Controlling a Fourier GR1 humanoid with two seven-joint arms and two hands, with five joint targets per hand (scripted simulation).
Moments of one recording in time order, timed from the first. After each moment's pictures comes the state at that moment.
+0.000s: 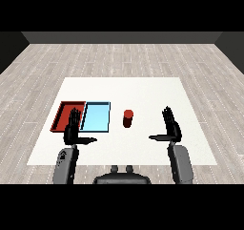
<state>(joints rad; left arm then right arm) 0.01 0.04 0.05 -1.61 0.09 -0.10 -0.45 -0.04 -0.09 -0.09 -1.53 -0.11 0.17 -0.31</state>
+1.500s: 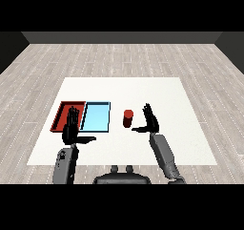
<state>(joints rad) 0.01 0.04 0.06 -1.64 0.10 -0.08 -0.43 -0.30 0.00 0.04 -1.10 -0.22 0.03 -0.39</state>
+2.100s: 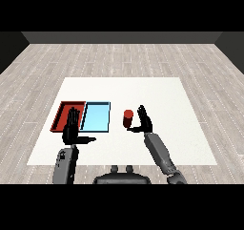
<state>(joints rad) 0.01 0.04 0.06 -1.64 0.11 -0.09 -0.43 -0.38 0.00 0.16 -0.92 -0.36 -0.03 -0.49</state>
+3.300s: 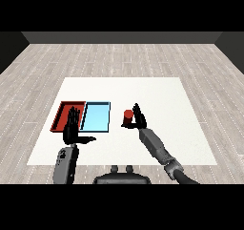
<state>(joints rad) 0.00 0.04 0.07 -1.61 0.13 -0.11 -0.46 -0.60 0.00 0.29 -0.61 -0.58 -0.09 -0.60</state>
